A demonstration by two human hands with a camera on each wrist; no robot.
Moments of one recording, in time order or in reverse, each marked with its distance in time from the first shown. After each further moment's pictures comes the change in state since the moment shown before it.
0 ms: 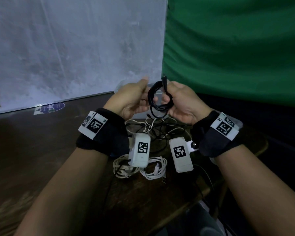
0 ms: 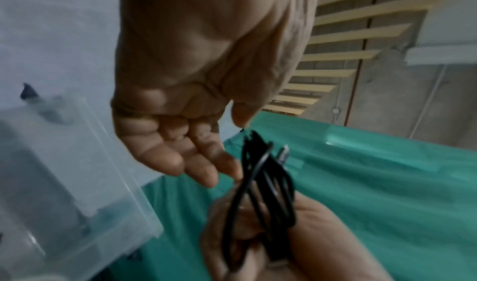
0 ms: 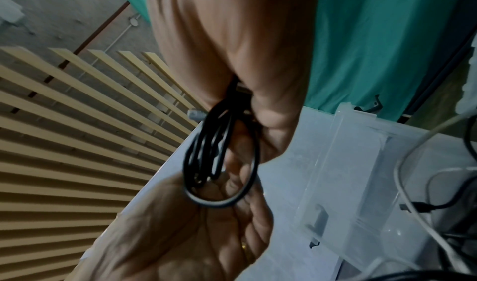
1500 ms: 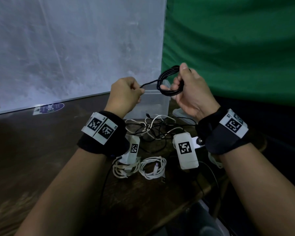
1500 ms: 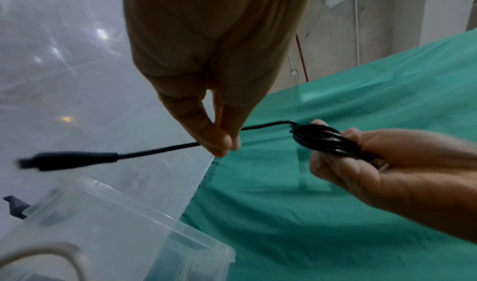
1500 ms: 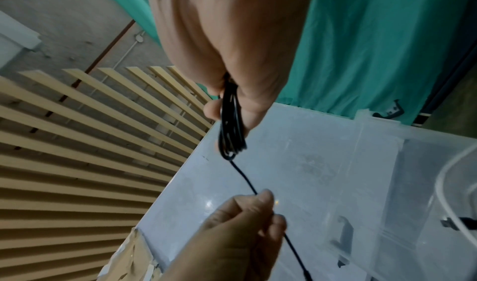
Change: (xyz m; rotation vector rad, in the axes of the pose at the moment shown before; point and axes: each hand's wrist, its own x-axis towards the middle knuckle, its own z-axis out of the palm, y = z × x) left_hand 0.014 -0.014 -0.016 0.445 0.351 0.387; right_hand -0.007 -0.021 -0.001 0.172 0.114 -0.224
